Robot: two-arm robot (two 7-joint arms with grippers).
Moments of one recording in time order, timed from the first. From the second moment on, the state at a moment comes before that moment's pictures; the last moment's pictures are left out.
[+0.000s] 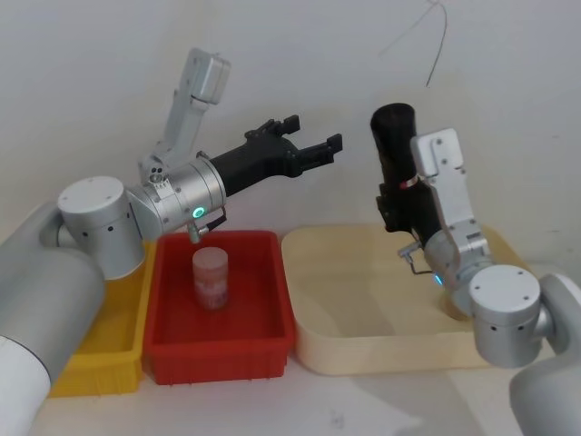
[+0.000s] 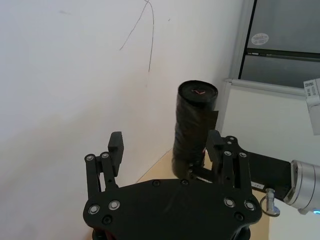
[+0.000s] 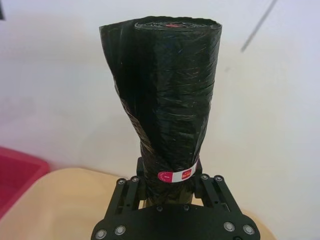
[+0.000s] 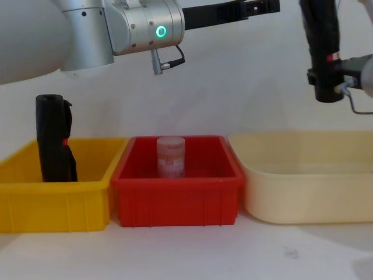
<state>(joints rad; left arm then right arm) -1.07 -0.03 0.47 -0.65 -0.52 -0.04 -0.76 0.62 0.14 -0.23 -1.20 -0.08 0.19 0.04</state>
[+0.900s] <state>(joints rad) -1.07 -0.03 0.47 -0.65 -0.52 -0.04 -0.76 0.52 0.19 -0.18 -1.41 0.02 0.24 0.19</state>
